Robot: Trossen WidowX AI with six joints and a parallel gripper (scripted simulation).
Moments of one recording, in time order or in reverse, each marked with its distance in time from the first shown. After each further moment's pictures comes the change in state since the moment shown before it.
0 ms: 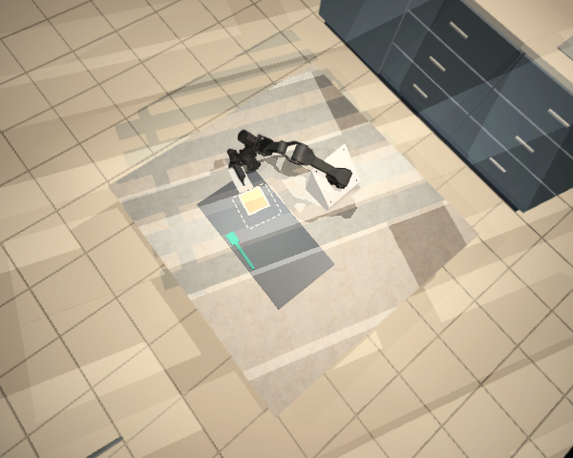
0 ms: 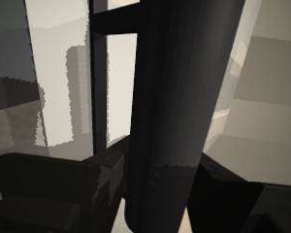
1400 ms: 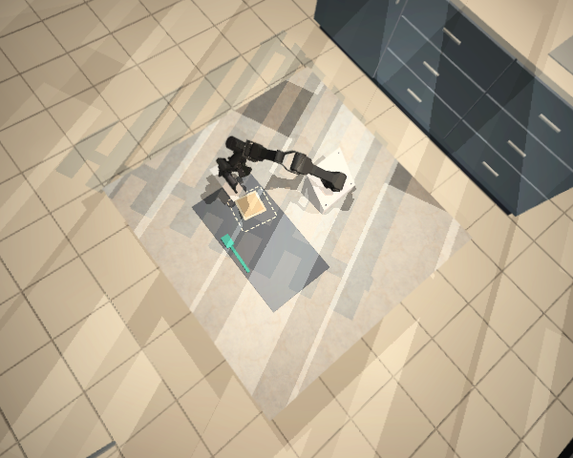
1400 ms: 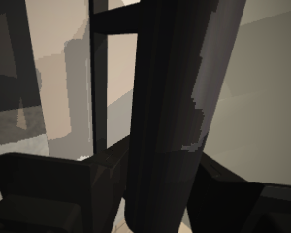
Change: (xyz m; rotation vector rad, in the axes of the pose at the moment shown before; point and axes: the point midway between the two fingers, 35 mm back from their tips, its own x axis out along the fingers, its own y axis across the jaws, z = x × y) arm 0.002 -0.070 0.040 -0.138 -0.099 -0.013
